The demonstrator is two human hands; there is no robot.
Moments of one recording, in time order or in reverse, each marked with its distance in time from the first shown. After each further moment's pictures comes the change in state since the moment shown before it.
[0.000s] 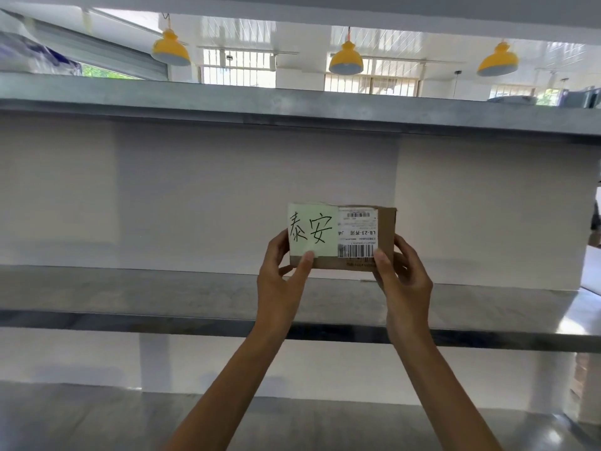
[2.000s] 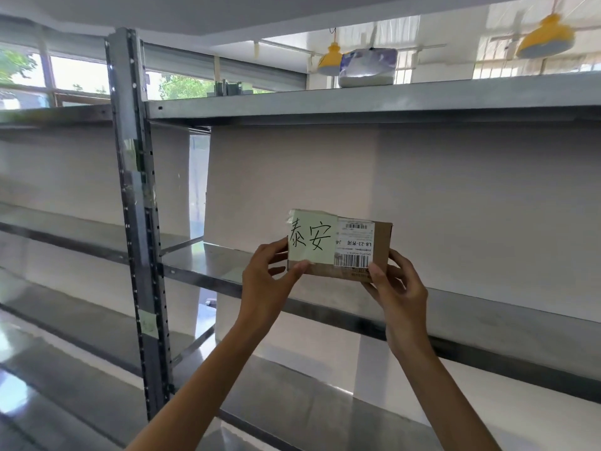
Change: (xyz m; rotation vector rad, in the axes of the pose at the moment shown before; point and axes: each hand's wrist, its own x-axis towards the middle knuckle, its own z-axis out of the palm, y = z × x) left_hand 0.073 0.002 -0.508 0.442 0.285 0.060; right_hand -0.192 0.047 0.454 0.291 -0.361 0.161
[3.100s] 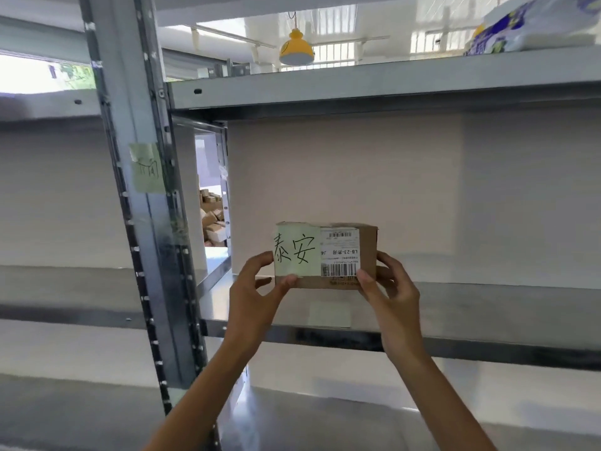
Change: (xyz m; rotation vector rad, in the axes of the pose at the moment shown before) left_hand 0.174 -0.176 -0.170 -0.052 -0.225 -0.014; right_hand 0.018 0.112 0.249 -0.198 0.163 -0.026
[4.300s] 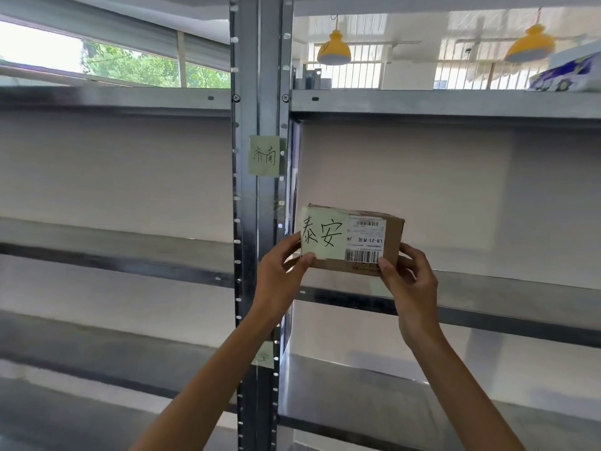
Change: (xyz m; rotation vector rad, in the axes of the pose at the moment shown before) left_hand -0.040 0.021 -0.139 -0.188 -0.079 -0.015; right_hand -0.093 -0.052 0.096 -0.068 0.022 -0.012
